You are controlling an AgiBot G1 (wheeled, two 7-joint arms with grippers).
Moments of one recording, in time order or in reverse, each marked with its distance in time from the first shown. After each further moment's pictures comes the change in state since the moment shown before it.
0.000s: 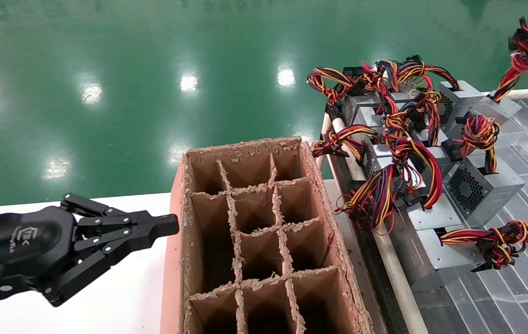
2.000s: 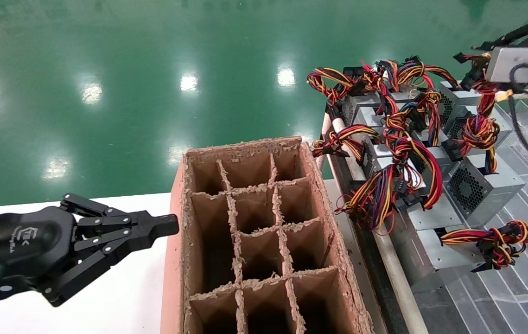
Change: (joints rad) left arm 0.000 0.000 0.000 0.000 0.000 0.000 0.000; right arm -0.045 -0.110 0.057 -0.144 0.094 0.022 -0.288
